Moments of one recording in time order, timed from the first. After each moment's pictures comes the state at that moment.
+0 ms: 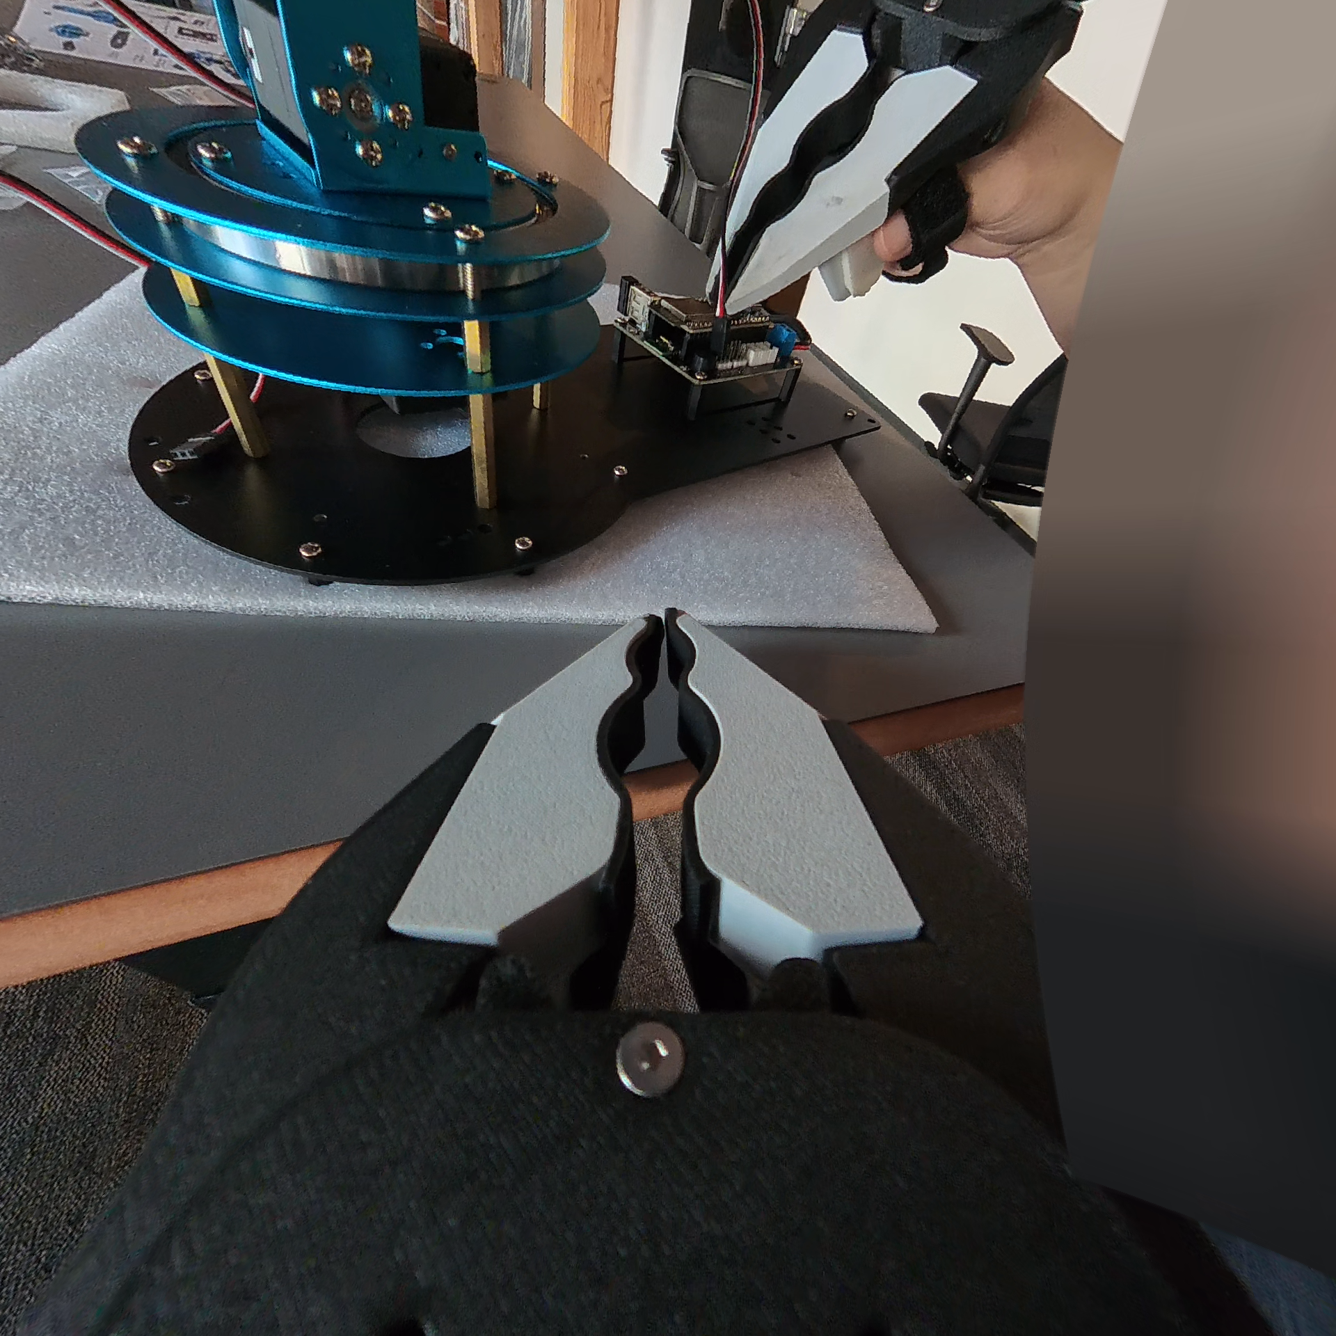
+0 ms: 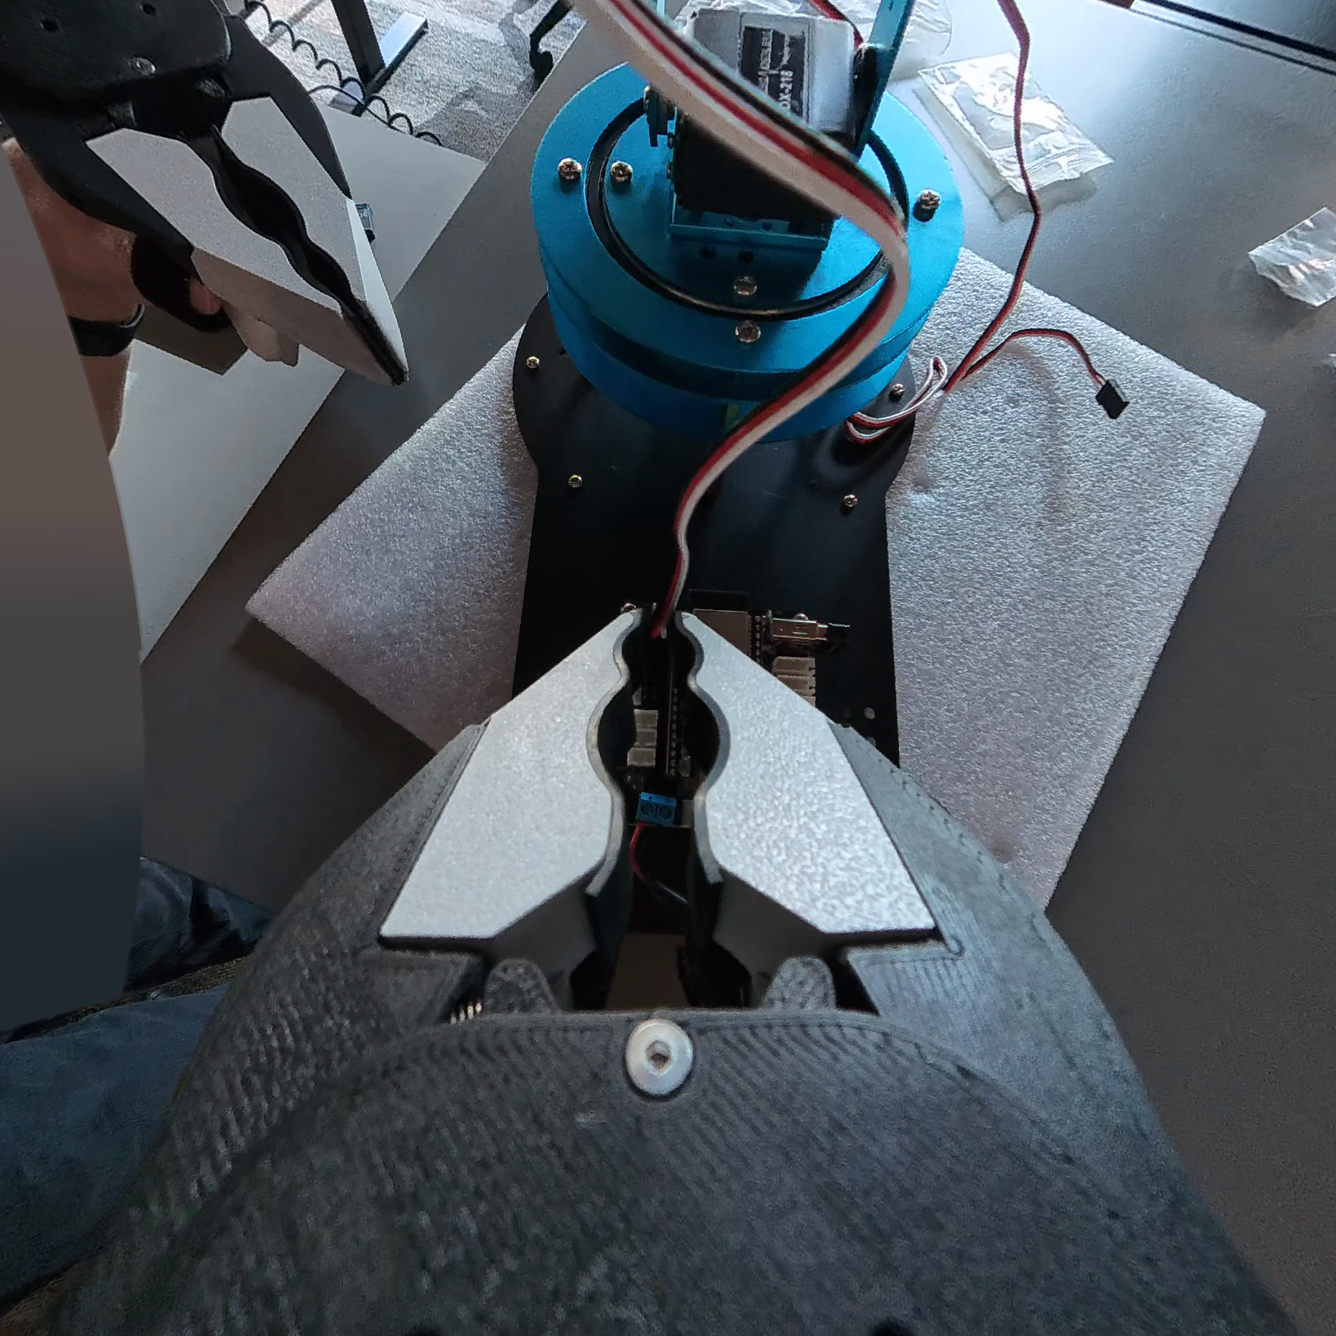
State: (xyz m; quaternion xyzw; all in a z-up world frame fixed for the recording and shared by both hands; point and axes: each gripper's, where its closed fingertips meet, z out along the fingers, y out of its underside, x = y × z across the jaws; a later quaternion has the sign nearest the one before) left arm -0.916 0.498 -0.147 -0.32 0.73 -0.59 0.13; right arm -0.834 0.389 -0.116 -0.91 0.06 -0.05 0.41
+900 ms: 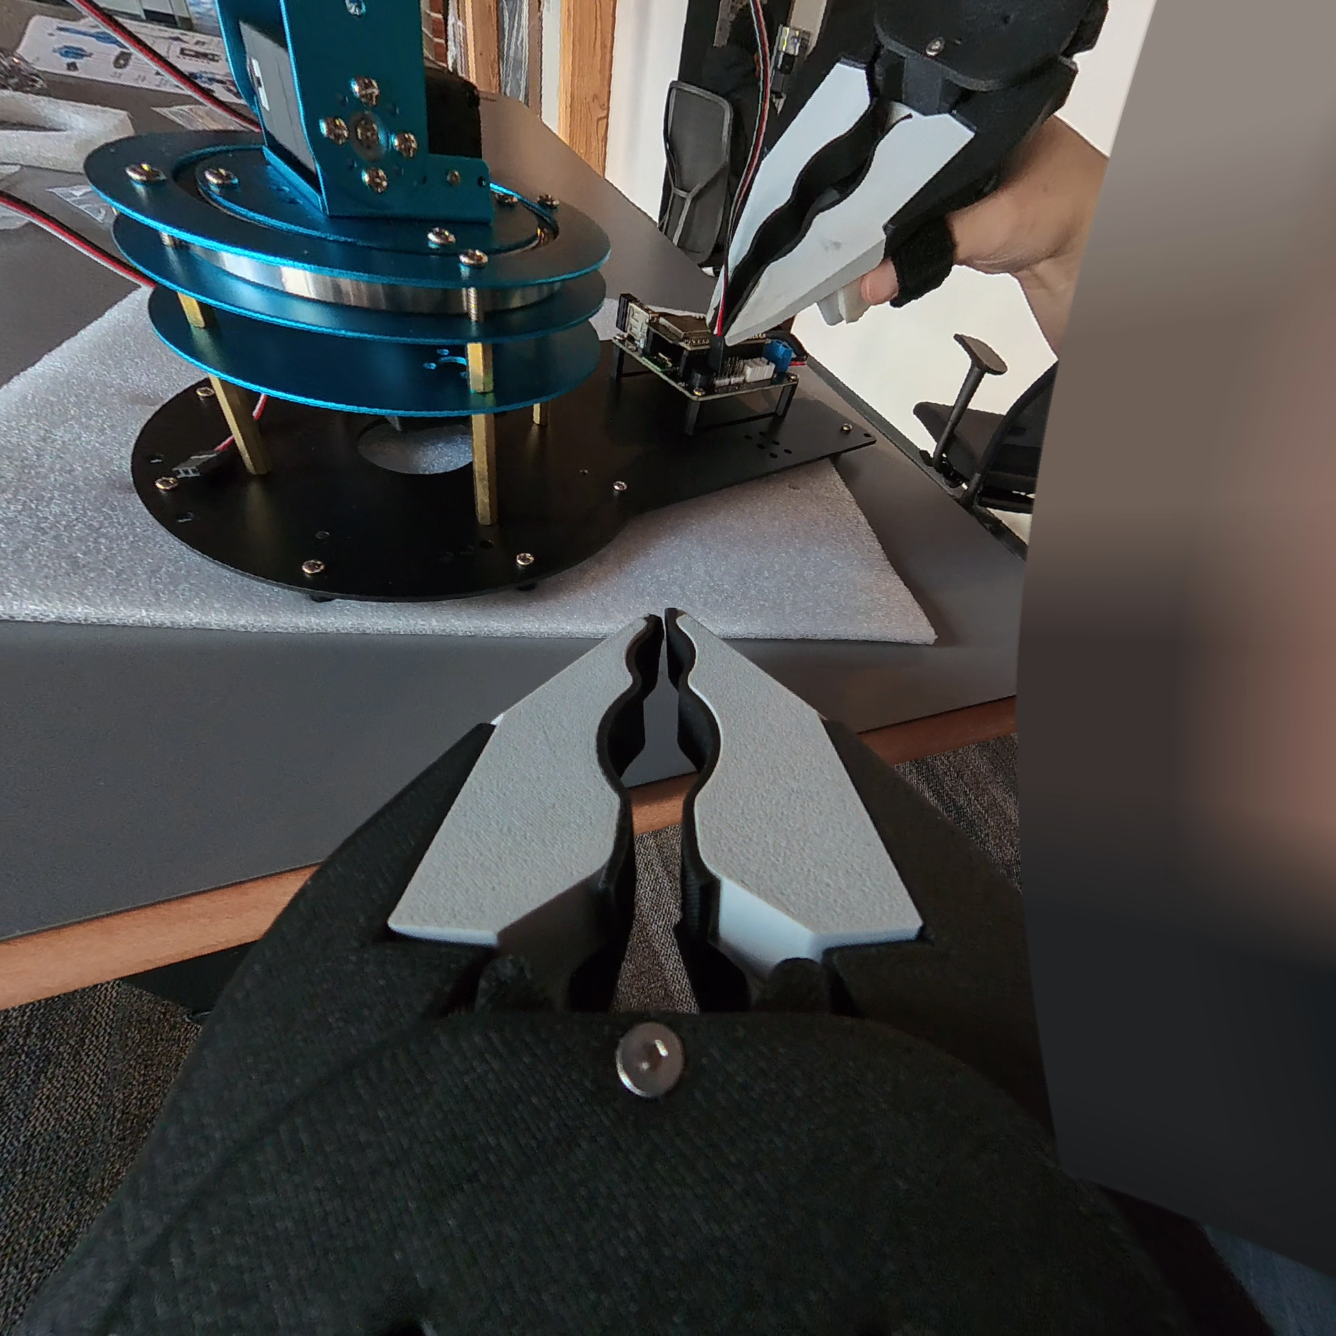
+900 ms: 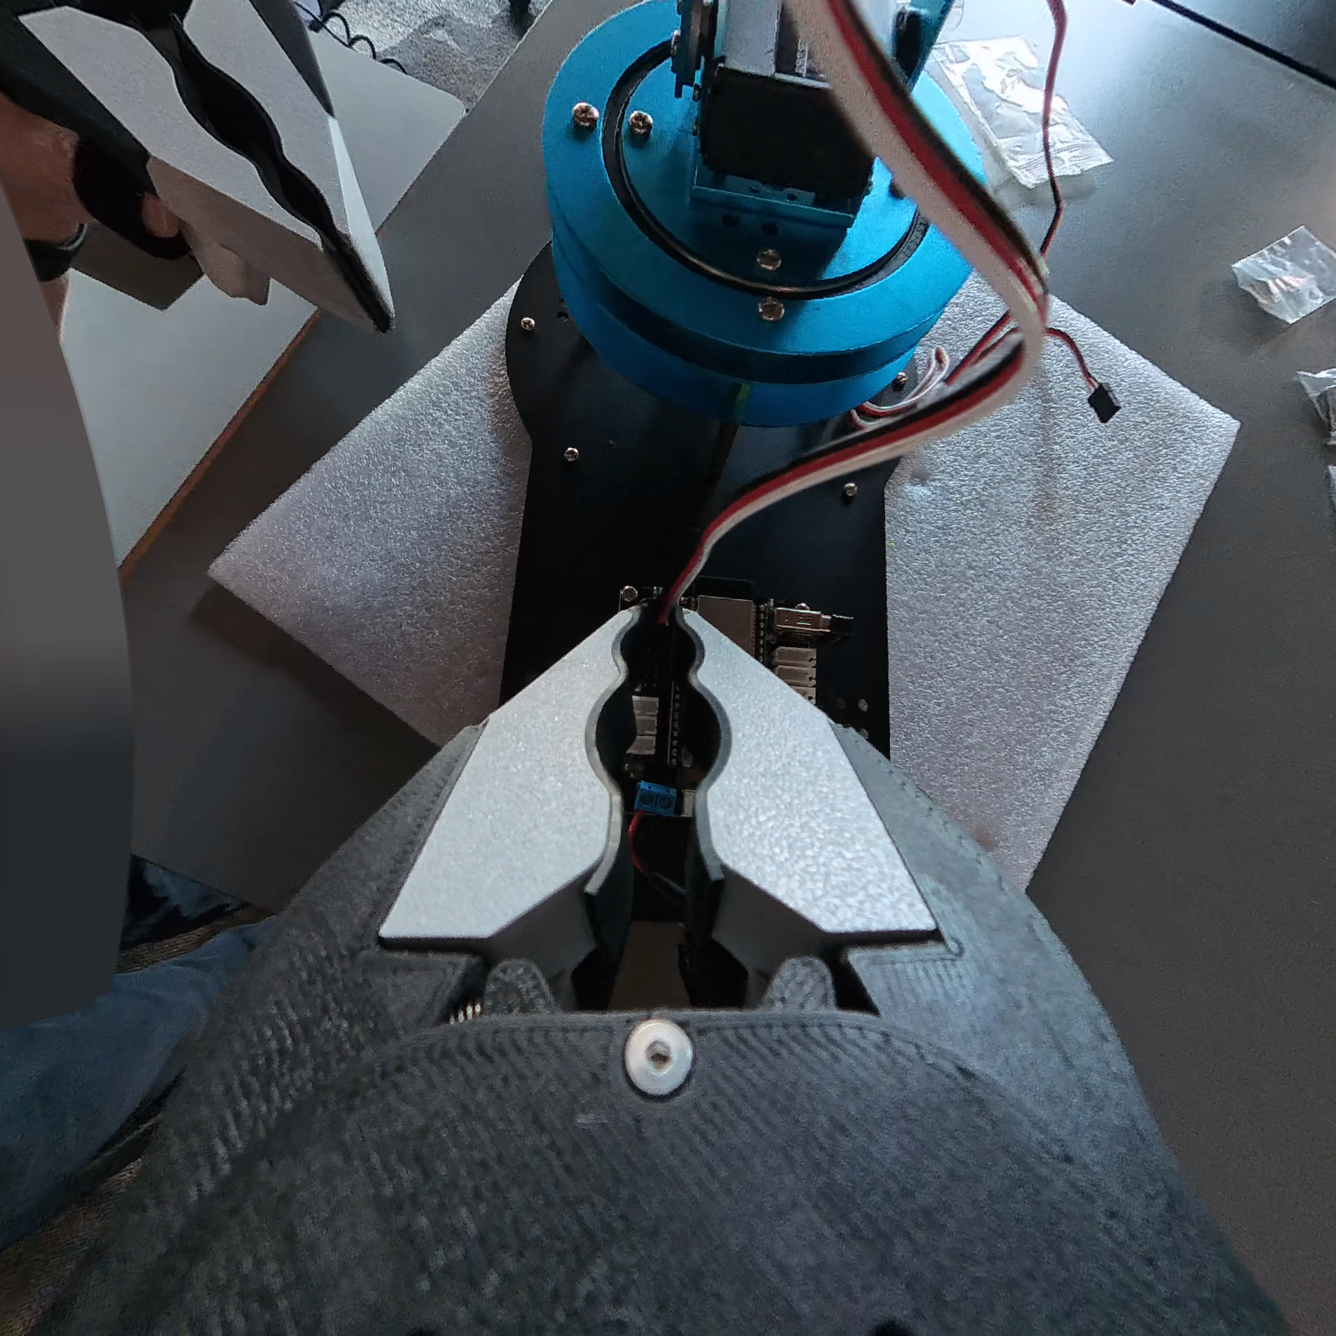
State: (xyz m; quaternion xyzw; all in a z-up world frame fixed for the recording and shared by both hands) left arm -0.914 0.496 -0.144 -0.32 0.73 -0.59 0.13; right arm -0.836 0.387 -0.121 -0.92 0.04 -0.08 0.39
